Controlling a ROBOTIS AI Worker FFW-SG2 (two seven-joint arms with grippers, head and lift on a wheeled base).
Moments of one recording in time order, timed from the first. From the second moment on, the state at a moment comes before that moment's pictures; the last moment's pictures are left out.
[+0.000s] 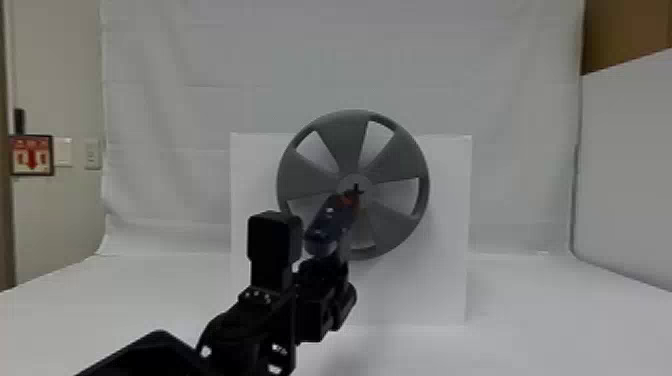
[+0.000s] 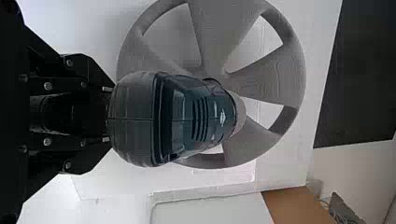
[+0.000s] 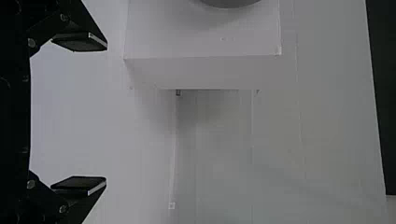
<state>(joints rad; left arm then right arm) -0.59 0.17 -0.42 -1.97 0.38 0.68 0.14 -0.38 -0.39 -0.68 -2.21 -0.06 1.20 0.87</state>
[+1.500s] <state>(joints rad) -0.59 0.17 -0.42 -1.96 0.38 0.66 0.14 -0.38 -0.39 -0.68 -2.21 -0.05 1.20 0.87</state>
